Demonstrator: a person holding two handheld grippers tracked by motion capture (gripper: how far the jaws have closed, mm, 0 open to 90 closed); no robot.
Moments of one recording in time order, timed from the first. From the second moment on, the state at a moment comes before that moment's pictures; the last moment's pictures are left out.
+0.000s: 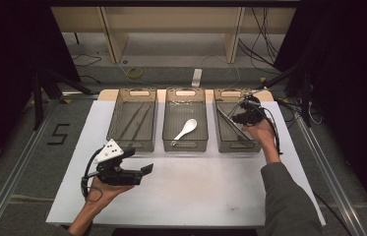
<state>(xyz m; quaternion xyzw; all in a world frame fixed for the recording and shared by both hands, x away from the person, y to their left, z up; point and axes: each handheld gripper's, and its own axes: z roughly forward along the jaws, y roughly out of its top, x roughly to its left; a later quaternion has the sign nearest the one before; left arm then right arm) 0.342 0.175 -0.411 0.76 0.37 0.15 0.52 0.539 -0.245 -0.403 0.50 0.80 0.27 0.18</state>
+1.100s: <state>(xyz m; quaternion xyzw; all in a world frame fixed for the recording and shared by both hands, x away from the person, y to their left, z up) 0.346 0.179 -0.414 0.75 0.38 0.14 0.53 0.438 -0.226 -0.387 0.42 0.78 0.44 0.14</state>
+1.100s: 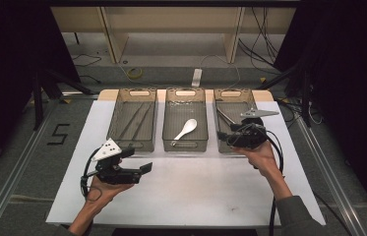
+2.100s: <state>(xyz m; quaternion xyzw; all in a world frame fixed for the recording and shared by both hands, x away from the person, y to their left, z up) 0.346 0.182 -0.415 0.75 0.37 0.12 0.54 0.363 -0.219 -0.406 0.37 0.76 0.52 0.12</state>
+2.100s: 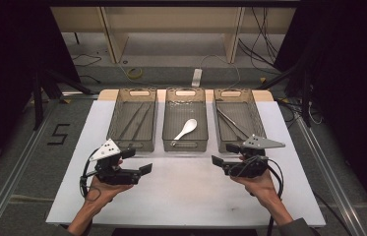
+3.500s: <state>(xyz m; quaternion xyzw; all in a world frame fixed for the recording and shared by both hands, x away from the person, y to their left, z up) 0.340 0.181 -0.417 0.75 0.37 0.10 0.54 0.326 -0.239 -0.428 0.38 0.75 0.52 0.14</state>
